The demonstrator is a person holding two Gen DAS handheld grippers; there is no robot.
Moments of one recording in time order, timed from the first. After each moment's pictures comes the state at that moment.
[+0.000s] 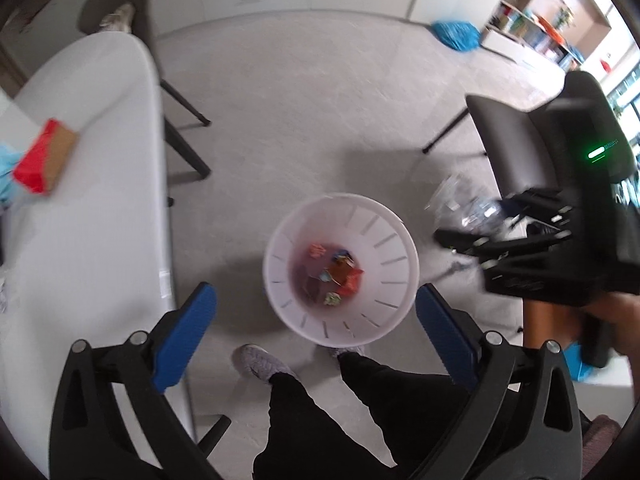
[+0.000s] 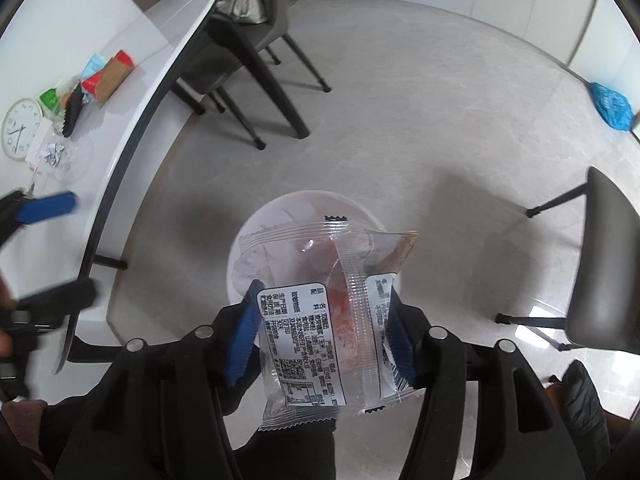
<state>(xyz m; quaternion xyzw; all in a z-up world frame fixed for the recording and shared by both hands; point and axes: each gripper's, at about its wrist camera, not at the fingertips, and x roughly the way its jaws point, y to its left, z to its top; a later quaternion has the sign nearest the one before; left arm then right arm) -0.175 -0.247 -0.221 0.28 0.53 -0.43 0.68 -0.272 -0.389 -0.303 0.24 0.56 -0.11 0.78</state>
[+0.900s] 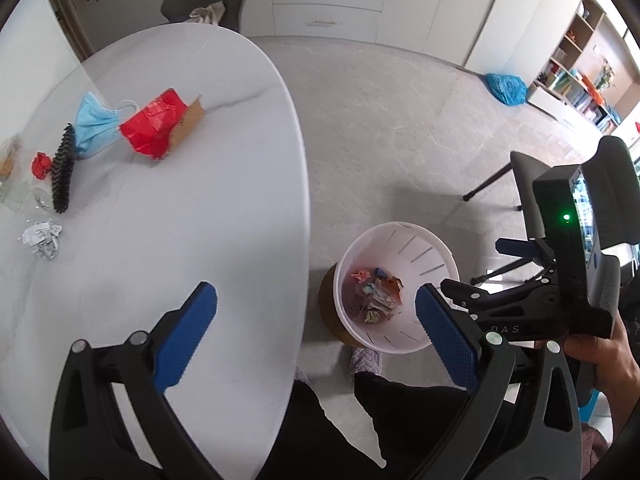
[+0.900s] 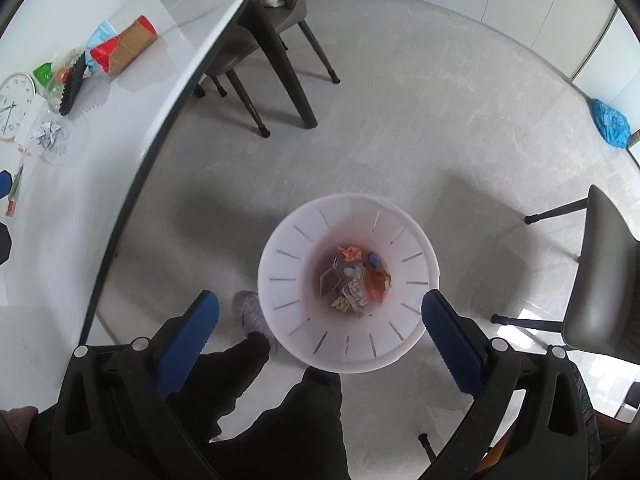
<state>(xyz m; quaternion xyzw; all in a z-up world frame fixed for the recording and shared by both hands) -0.121 -0.172 -0.183 0.22 0.51 -0.36 0.75 -0.217 -0.330 -0.282 0.21 0.59 -0.13 0.77</state>
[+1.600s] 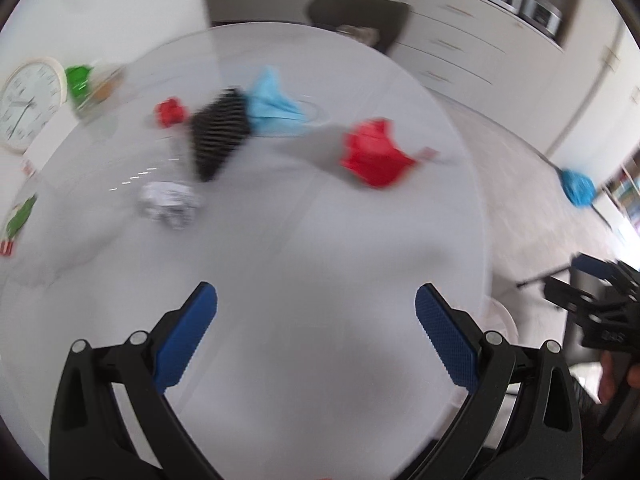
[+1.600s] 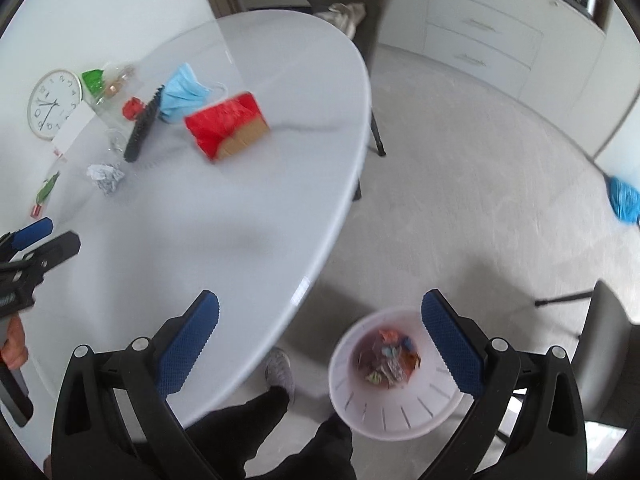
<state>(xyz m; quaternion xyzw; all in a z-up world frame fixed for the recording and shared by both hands) 0.009 -0.026 -0.165 0.10 0.50 -0.20 0.83 -0.101 -0.269 -0.186 0.14 0.52 -0.09 0.84</state>
